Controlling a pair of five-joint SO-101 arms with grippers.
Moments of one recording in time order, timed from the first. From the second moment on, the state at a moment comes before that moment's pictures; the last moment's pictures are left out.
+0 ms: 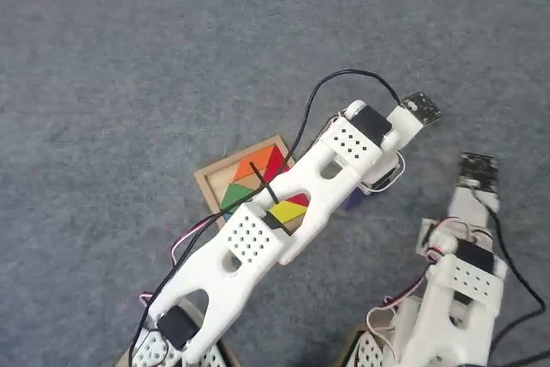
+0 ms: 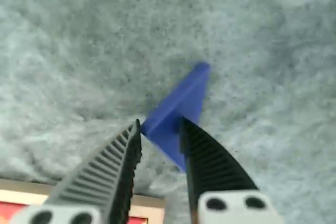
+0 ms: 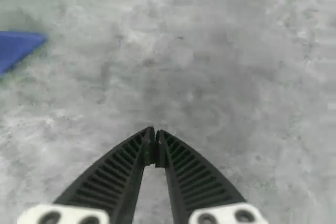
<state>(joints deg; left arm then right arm) 40.1 63.5 -60.1 98.4 -0.8 24.2 -52.5 79.8 45.4 11.6</state>
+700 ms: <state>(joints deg) 16.8 46.7 -57.8 98.7 2.6 20.7 -52.5 78.6 47.6 12.9</state>
